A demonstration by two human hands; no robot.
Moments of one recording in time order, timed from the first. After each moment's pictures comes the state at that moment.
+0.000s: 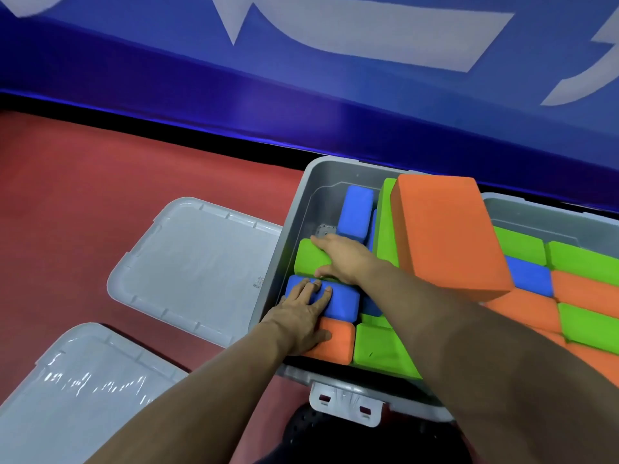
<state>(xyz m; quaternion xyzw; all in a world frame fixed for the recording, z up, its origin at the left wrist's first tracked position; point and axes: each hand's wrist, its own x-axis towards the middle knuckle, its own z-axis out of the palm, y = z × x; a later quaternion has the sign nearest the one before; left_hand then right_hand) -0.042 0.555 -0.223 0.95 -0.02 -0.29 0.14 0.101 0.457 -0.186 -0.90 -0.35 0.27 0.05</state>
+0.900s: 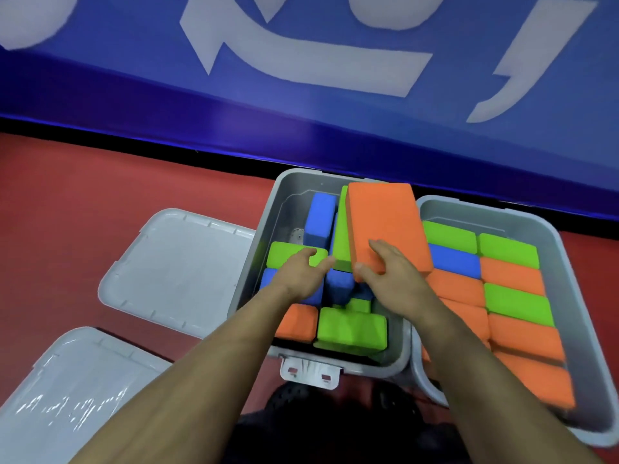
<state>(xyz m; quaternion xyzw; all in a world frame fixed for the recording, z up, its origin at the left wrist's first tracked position) -0.009 0.494 -0.115 0.84 0.19 -0.16 0.48 0.016 0.306 -0.065 -0.93 -0.12 0.18 0.31</state>
